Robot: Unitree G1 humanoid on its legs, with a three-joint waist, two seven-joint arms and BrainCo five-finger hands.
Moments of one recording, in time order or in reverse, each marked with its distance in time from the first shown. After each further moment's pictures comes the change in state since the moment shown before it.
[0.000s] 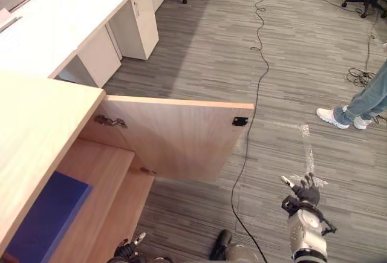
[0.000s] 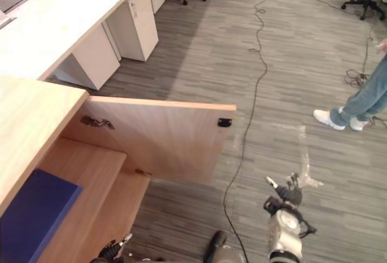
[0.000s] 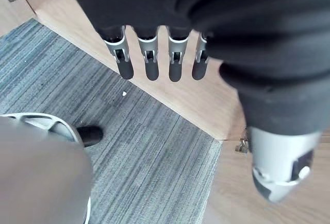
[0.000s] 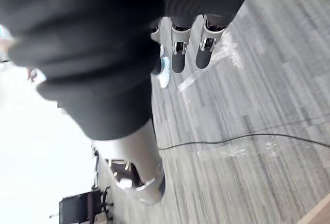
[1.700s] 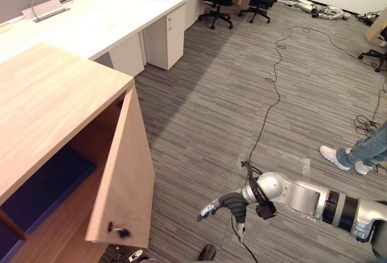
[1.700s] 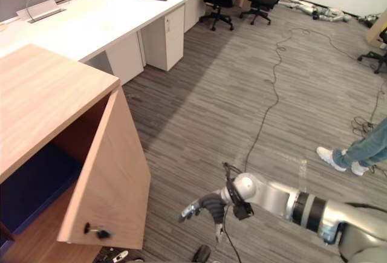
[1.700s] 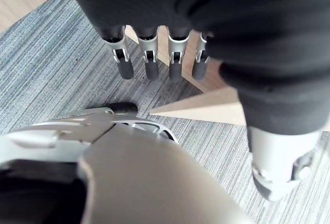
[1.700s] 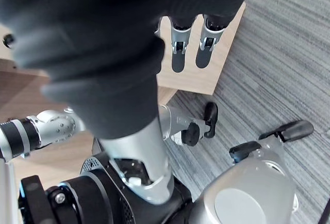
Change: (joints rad) left arm 0.048 0.089 -0.036 0.054 0.123 -0.005 -0.139; right arm -0.553 -0.792 1.599 -0.504 -0.038 0.019 0.925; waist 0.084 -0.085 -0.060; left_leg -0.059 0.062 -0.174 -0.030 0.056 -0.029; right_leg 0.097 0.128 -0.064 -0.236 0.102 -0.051
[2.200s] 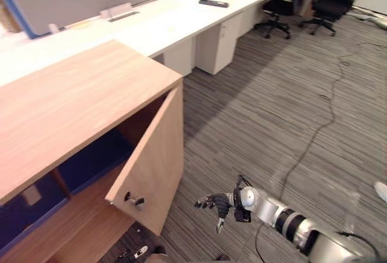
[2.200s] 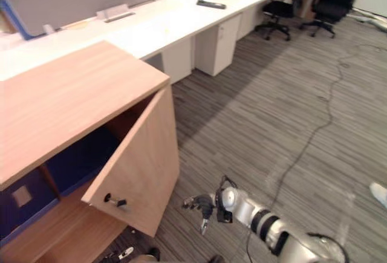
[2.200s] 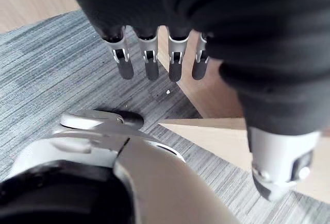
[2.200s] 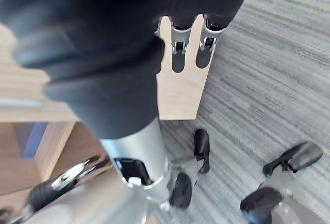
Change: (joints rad) left arm -0.010 -0.045 -0.020 -0.003 -0.023 0.002 0.013; right arm 0.201 0.563 -0.377 0.842 -0.427 -0.016 -0.274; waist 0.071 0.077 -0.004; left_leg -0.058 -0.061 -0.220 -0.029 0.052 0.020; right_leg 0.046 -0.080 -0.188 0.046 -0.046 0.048
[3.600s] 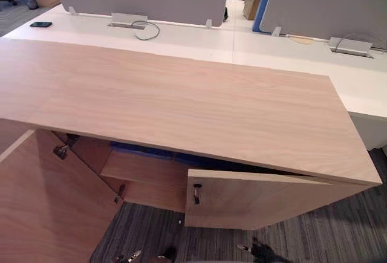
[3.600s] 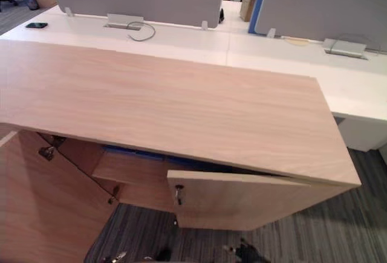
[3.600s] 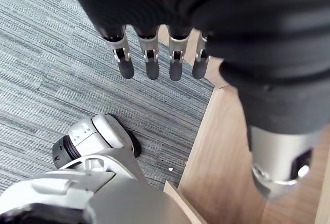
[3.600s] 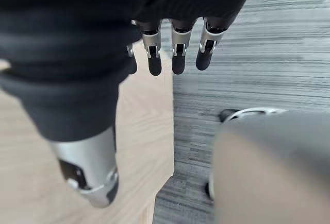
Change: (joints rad) left arm 0.044 0.017 0.007 -0.042 -0.079 0.021 0.039; right arm 0.468 0.281 -0.977 0.162 0.117 0.091 -0.407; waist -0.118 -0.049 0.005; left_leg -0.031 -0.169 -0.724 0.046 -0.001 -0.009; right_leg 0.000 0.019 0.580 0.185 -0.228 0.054
